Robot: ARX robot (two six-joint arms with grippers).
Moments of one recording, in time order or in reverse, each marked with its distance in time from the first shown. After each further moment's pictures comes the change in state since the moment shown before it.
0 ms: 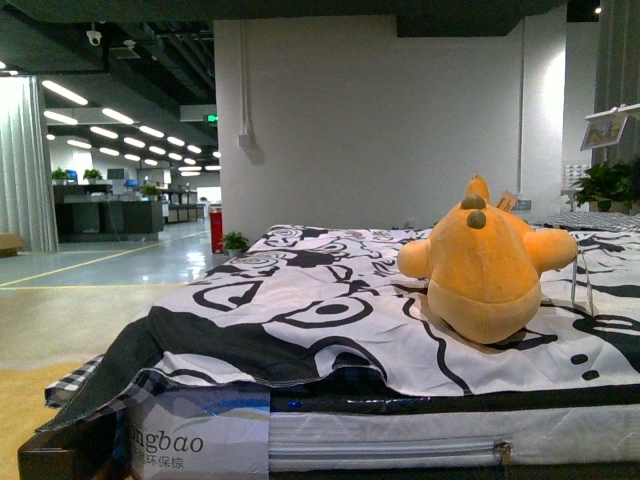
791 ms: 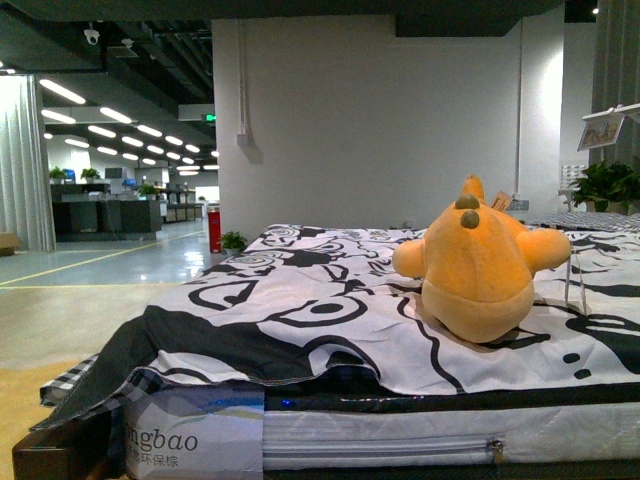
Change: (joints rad) left arm 0.000 0.000 0.000 0.000 -0.001 0.000; right arm -0.121 -0.879 -0.486 -0.518 0.188 -0.150
